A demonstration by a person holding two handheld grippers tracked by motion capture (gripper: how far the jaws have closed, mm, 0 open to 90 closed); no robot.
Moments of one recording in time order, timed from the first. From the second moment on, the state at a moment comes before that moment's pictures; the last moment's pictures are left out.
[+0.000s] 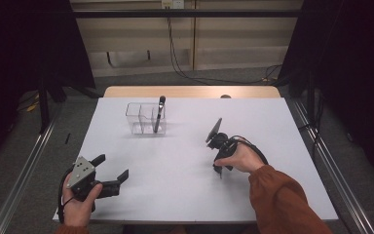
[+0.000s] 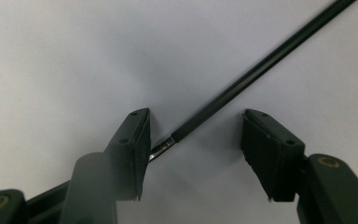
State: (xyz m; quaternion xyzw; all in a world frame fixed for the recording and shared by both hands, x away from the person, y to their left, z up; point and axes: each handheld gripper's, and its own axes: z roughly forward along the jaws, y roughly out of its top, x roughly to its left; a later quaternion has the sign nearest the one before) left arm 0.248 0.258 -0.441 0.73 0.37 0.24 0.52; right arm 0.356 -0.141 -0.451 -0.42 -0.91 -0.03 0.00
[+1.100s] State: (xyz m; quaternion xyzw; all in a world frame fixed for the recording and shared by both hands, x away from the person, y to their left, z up) left arm 0.248 0.257 -0.442 0.73 0.37 0.24 0.52; right arm 0.369 -0.150 -0.449 -0.43 -0.90 -0.01 0.03
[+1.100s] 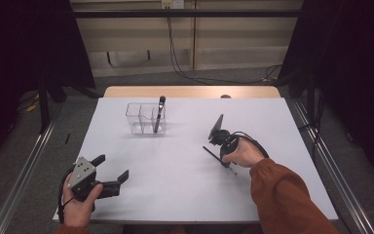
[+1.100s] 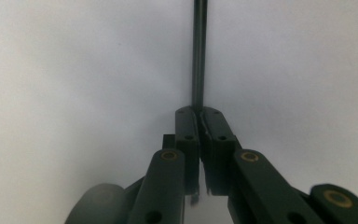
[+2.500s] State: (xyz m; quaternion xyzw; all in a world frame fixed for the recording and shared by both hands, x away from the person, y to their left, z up) left arm 0.249 0.256 -0.442 0.74 0.36 0.25 0.51; right arm 0.354 -0.188 -0.426 -0.46 -0.86 -0.19 0.02
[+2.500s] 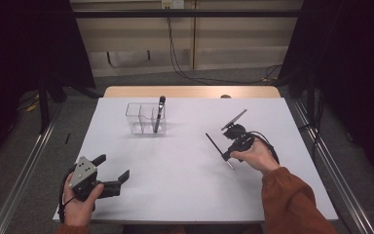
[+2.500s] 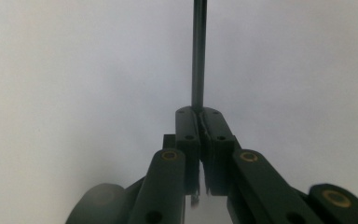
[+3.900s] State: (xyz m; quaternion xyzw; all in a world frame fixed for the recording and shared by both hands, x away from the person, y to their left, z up) left arm 0.248 0.257 -0.442 0.73 0.37 0.25 0.51; right arm 0.315 -0.220 -0.426 -0.41 -0.76 -0.50 -0.11
